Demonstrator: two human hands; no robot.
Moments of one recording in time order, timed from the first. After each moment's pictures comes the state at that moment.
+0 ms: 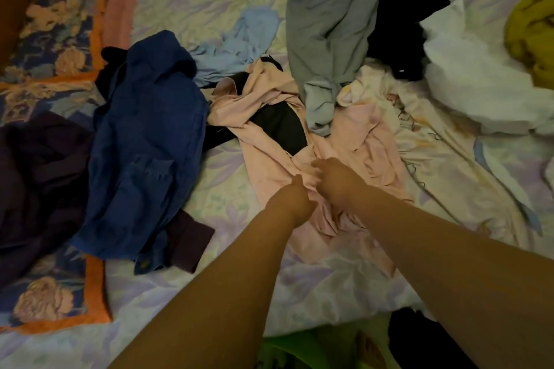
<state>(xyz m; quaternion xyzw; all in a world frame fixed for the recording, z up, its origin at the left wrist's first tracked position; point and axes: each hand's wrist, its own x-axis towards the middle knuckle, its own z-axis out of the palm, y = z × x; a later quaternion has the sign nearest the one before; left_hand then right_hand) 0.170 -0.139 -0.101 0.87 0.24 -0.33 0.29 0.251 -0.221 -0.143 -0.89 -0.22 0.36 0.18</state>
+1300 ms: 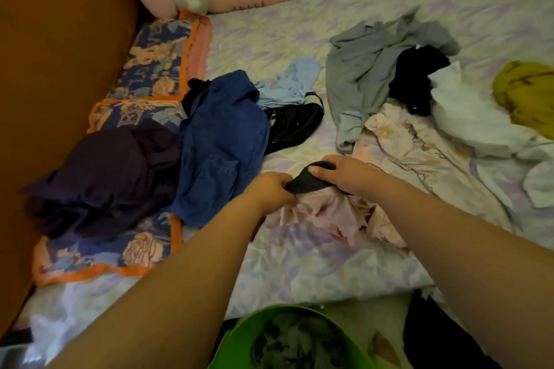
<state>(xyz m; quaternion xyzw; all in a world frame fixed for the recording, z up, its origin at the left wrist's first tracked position) 0.025 -0.061 0.059 0.89 0.24 -0.21 0.32 0.135 -0.209 0.051 -0.84 -0.27 0.37 0.30</state>
